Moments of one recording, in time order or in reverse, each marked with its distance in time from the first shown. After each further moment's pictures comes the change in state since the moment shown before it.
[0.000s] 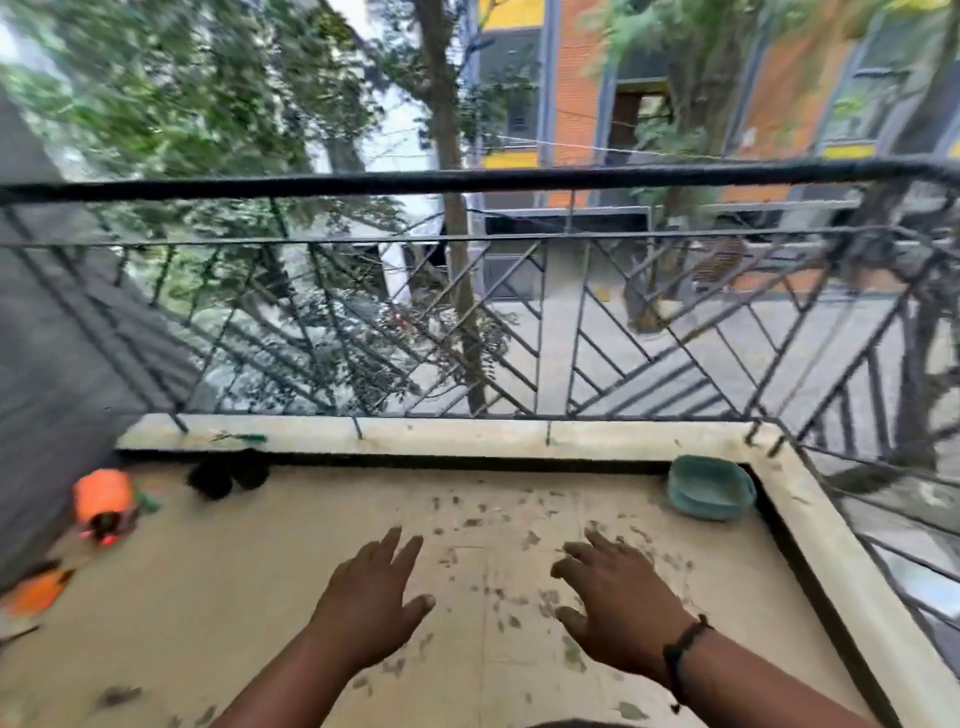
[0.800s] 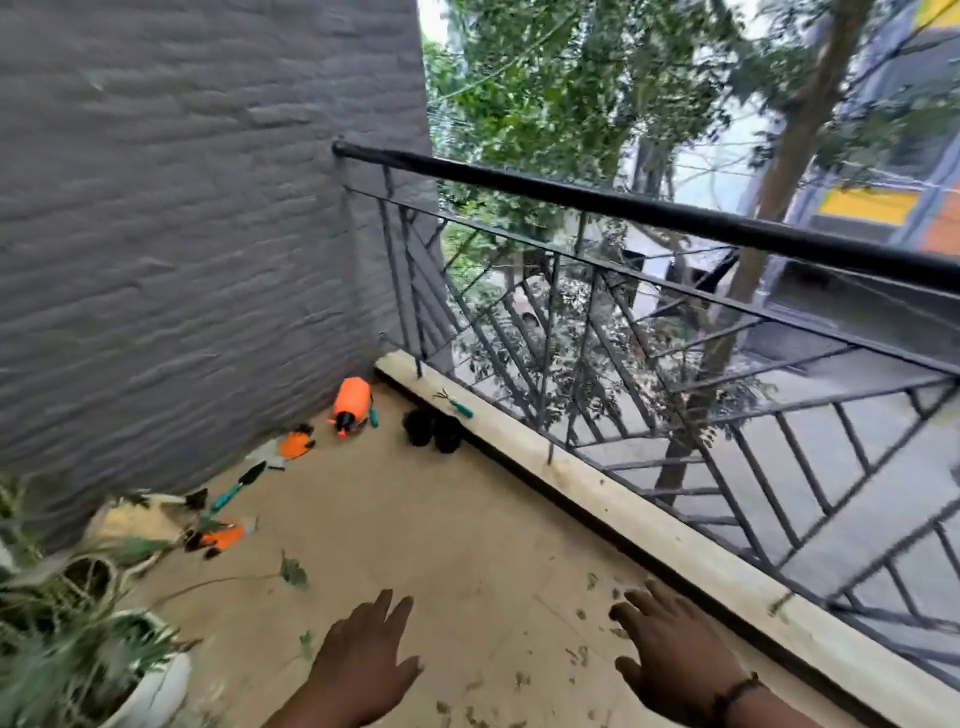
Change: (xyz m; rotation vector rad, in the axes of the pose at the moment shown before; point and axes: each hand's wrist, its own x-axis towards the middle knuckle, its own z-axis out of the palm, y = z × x) left_hand 0.019 -0.152 0.015 -0.324 -0.110 -0.620; right_hand 0.274 -0.058 -0.038 -0.116 -0.218 -0.475
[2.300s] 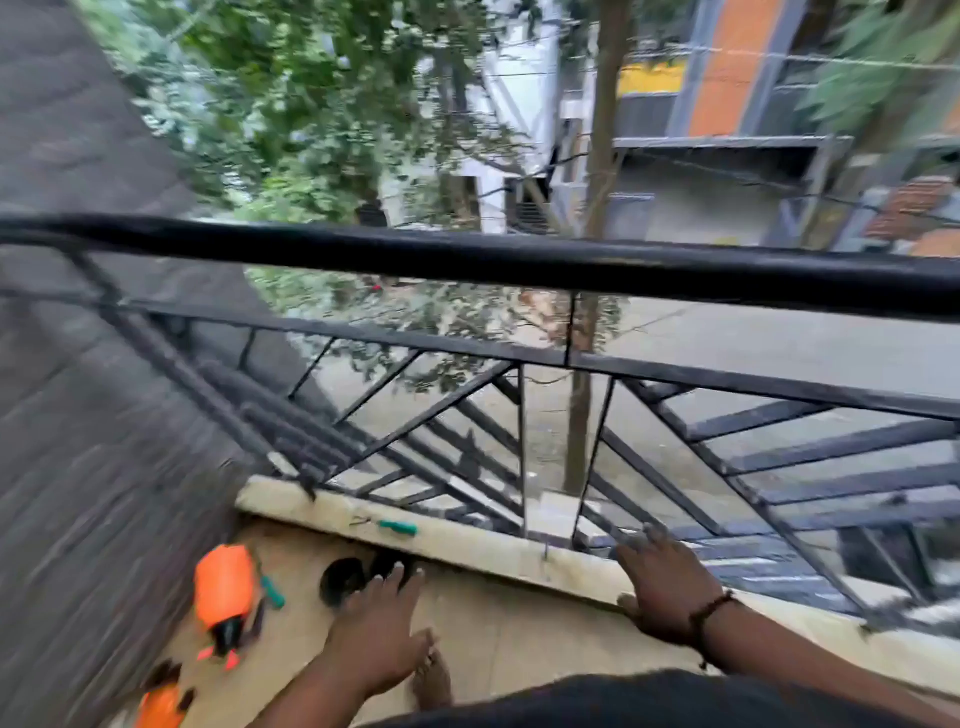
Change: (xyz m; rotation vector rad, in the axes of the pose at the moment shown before) left_hand 0.563 -0.032 -0.337 0.336 -0.117 0.313; right_hand 0.529 0.135 -0.126 0.066 -0.112 0.381
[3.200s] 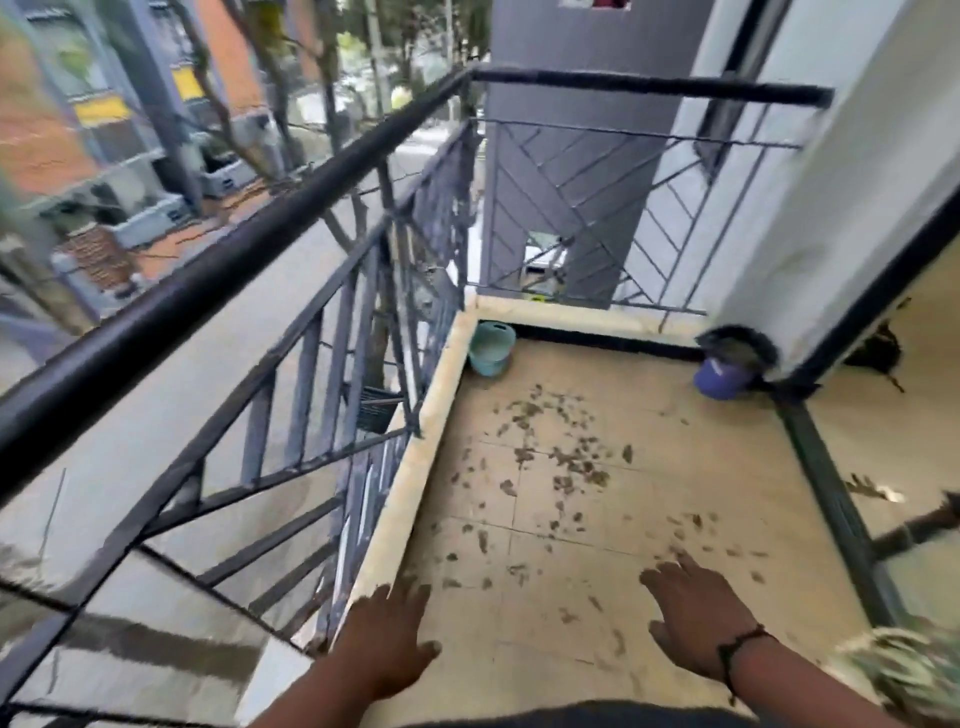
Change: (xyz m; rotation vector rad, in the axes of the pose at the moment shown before) left_hand 0.091 0.184 -0.043 1.091 0.024 1.410; right_hand -0.226 -0.234 0.083 0.855 -0.163 1.539
